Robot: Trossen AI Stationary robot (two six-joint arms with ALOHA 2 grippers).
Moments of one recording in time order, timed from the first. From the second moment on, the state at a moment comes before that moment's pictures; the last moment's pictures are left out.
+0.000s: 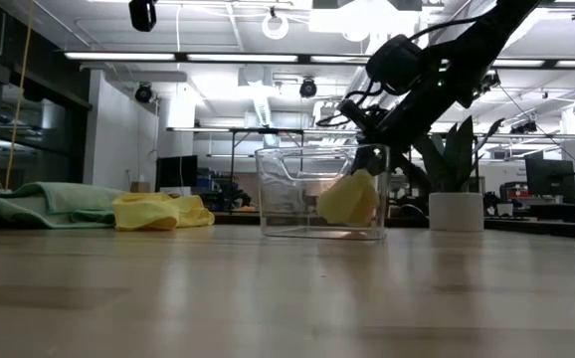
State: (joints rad) left arm 0.49 0.73 0.81 -0.03 0.20 -0.81; right arm -0.34 1.54 0.74 0.06 0.00 1.07
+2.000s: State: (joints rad) left arm 0.49 0.73 0.81 0.01 0.20 -0.81; right arm -0.38 1.49 0.75 -0.03 -0.06 1.01
